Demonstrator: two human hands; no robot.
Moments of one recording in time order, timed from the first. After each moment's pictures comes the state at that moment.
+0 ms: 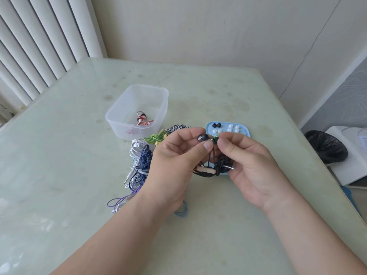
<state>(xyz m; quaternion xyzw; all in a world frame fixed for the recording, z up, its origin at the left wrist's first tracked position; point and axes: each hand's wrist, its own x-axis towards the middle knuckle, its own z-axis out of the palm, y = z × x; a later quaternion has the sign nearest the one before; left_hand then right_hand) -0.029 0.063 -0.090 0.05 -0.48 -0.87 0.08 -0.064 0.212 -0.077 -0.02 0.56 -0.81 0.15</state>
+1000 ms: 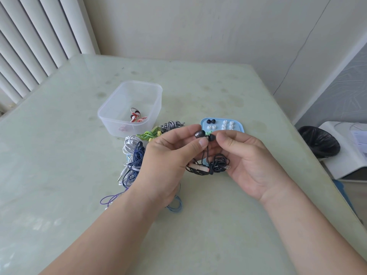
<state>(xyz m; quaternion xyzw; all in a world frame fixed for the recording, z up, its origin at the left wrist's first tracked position) -0.028 0.061 -0.085 0.05 -0.49 -0.87 0.04 -0.070 0.221 -0.077 -0.02 0.57 -0.80 0.19</state>
